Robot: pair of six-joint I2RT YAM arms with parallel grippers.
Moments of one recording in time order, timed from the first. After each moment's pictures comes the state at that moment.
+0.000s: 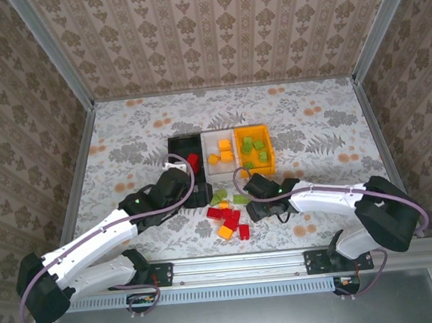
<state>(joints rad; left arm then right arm) -0.89 0.98 0.71 -0.56 -0.16 -0.68 0.85 1.45 0.69 -0.50 0.17 0.46</state>
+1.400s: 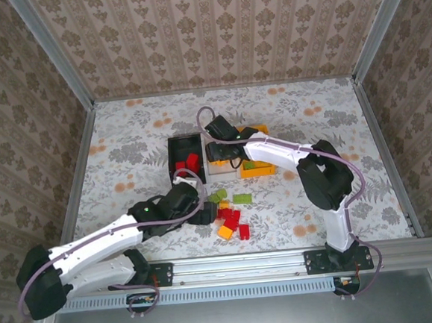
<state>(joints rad) -1.02 1.01 0.60 -0.54 -0.12 -0.65 0.70 1.99 1.52 -0.48 0.15 0.47</state>
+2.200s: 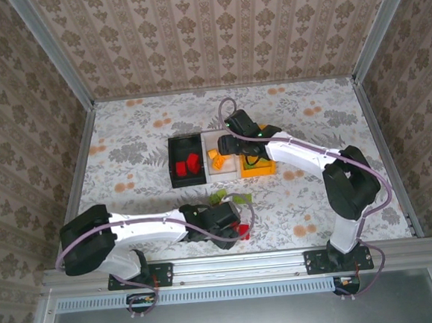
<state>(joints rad) -1.31 1.45 0.72 -0.48 -0.10 -0.47 0.61 1.78 1.34 -0.44 0.14 0.51</state>
